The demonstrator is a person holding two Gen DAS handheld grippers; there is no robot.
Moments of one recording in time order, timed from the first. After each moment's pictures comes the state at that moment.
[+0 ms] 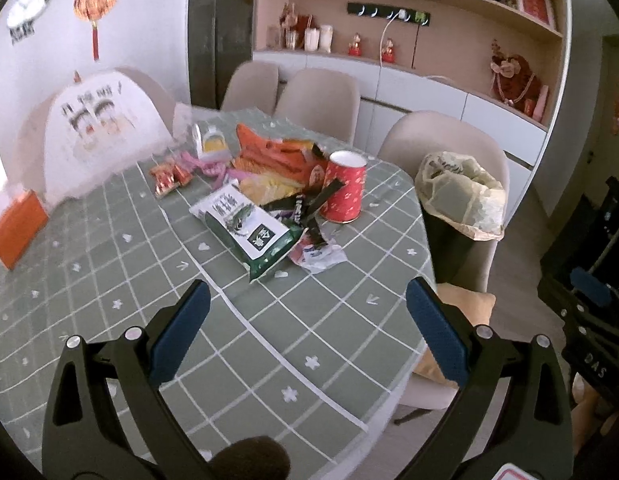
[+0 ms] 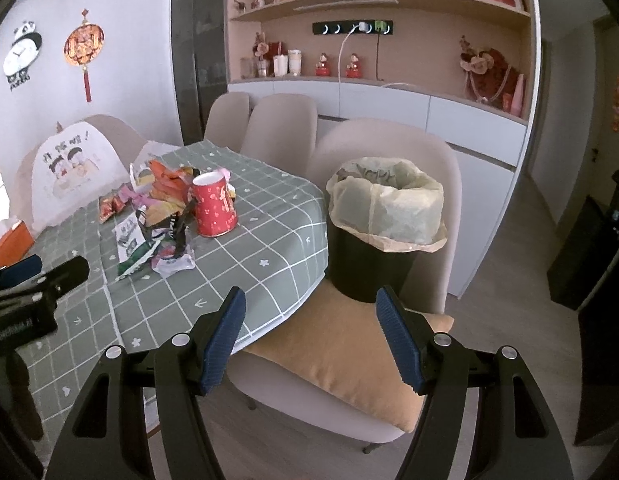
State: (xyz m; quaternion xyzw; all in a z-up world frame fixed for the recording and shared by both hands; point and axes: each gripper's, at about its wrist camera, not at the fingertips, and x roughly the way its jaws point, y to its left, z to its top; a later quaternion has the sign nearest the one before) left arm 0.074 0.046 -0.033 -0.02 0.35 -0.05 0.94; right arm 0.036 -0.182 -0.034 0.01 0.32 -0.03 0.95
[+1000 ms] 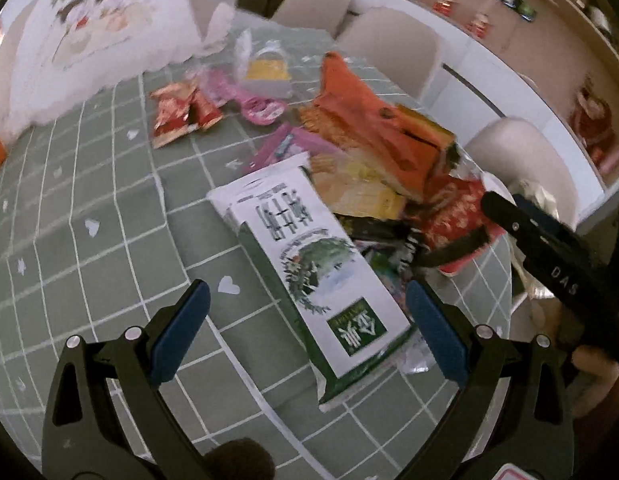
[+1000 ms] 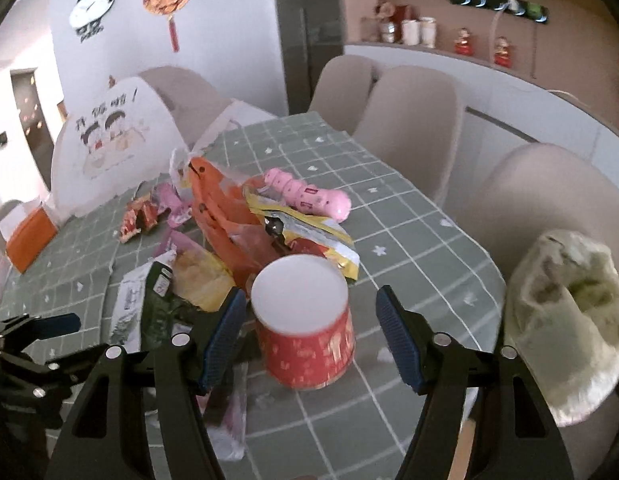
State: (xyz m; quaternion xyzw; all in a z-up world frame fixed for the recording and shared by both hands) left arm 0.239 0.127 -0.093 -0.15 0.48 0.01 0.86; right arm 0.312 -0.081 -0.074 -0.02 0.38 0.22 0.90
